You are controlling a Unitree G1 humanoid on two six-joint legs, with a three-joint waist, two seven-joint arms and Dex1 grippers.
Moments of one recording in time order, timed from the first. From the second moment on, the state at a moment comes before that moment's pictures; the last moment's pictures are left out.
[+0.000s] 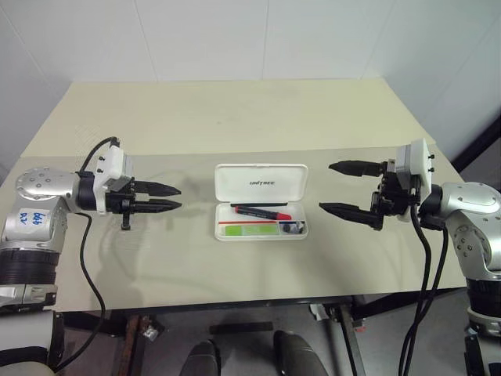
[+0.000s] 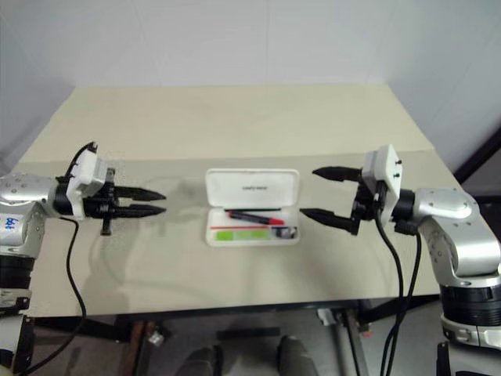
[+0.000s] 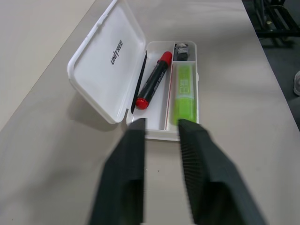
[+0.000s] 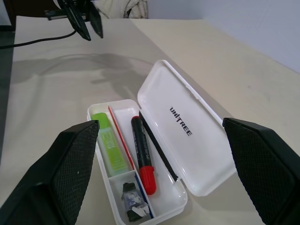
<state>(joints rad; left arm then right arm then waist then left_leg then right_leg) -0.66 0.87 0.08 0.33 -0.39 0.14 -1.41 -0.50 -0.76 -0.16 -0.14 0.54 0.39 1.15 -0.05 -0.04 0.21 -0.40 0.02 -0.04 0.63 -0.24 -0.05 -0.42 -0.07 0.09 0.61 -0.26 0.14</state>
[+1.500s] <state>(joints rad) -0.85 0.44 -0.04 0.69 -0.18 -0.17 -1.27 -0.42 -0.73 -0.16 -0.20 0.54 0.36 1.01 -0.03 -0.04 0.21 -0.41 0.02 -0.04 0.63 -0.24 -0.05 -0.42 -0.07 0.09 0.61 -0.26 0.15</state>
